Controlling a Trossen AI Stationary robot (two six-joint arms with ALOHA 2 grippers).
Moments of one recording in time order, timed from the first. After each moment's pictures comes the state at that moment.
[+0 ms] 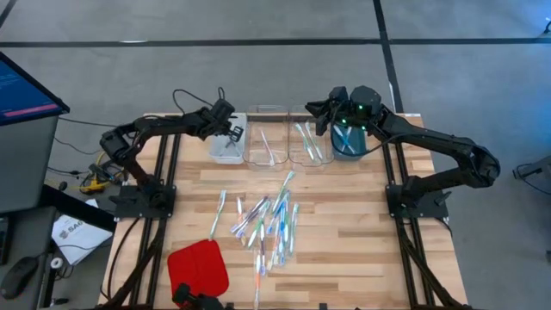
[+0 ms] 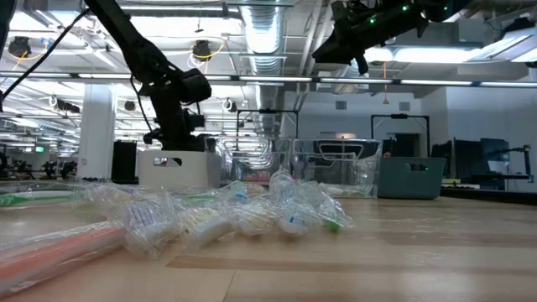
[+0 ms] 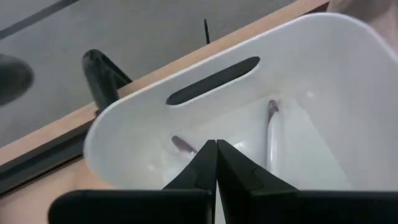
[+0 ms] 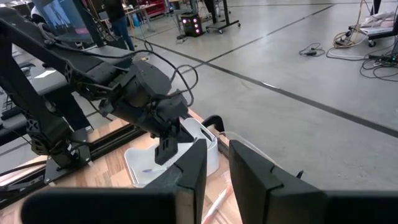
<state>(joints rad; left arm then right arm) 0.76 1.65 0.90 -0.22 -0.35 -0.21 -0.54 1.26 0.99 0.06 -0.05 0.22</state>
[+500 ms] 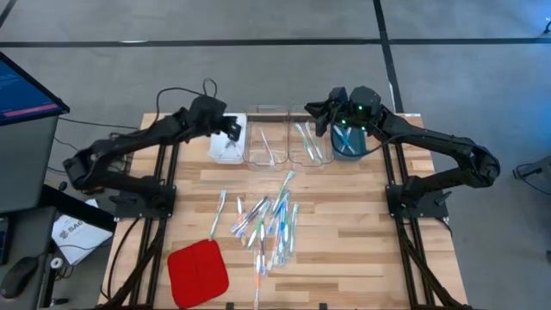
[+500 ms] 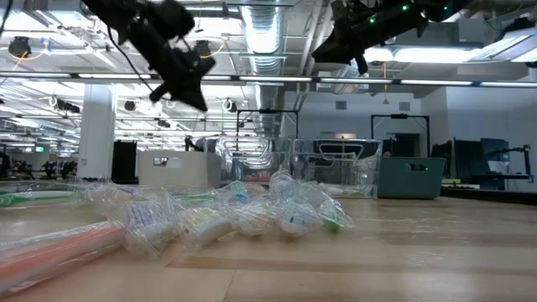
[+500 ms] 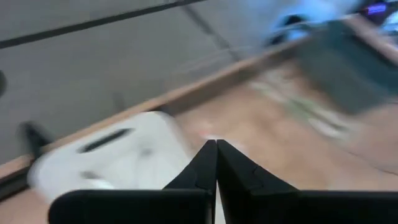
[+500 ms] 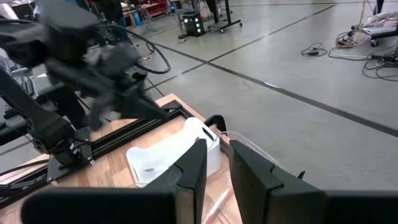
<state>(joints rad) 0.62 1.24 0.90 -0.27 -0.16 -0.33 -0.53 1.26 0.99 0.06 -0.05 0.22</state>
